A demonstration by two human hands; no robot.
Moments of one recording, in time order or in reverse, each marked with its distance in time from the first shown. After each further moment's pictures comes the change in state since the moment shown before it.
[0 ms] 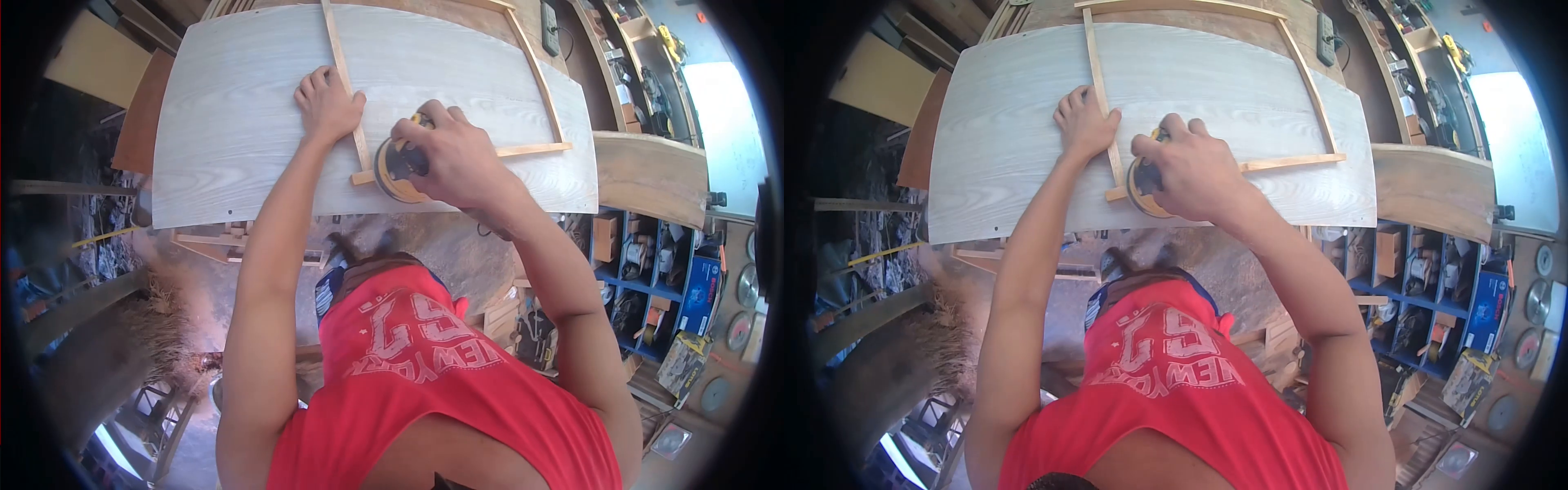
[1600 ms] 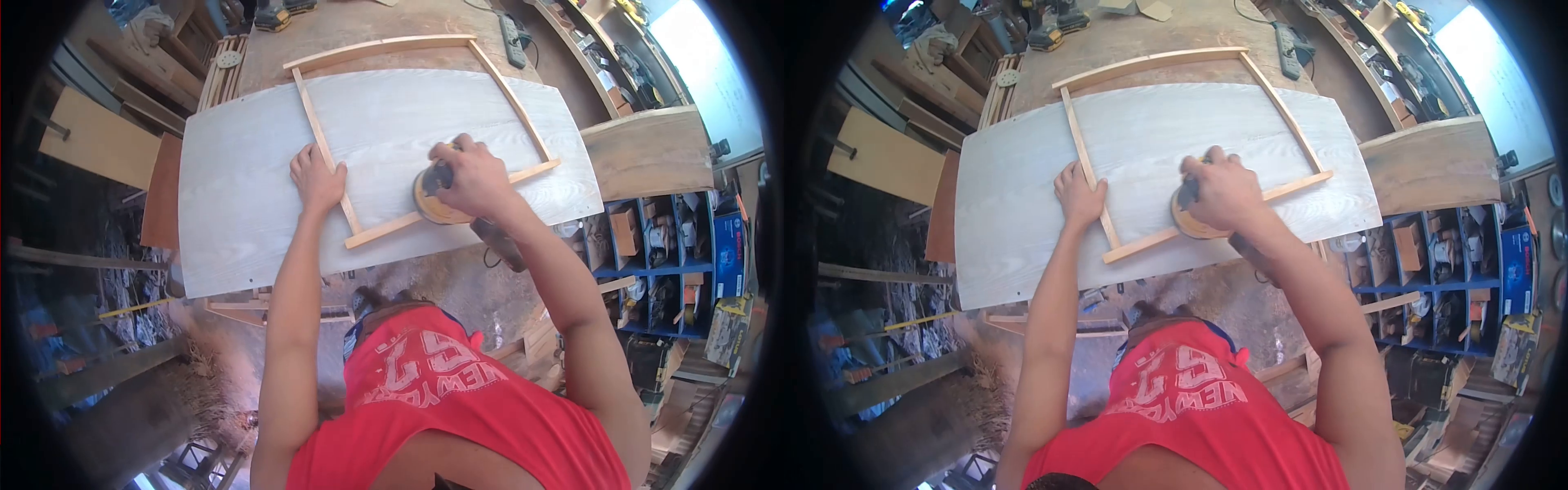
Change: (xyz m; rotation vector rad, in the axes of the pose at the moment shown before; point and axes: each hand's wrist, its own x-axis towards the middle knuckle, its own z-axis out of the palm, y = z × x) left_hand -0.006 0.005 -0.008 -0.070 -0.033 0.005; right_hand -0.032 0.073 -0.010 0.022 0.048 0.371
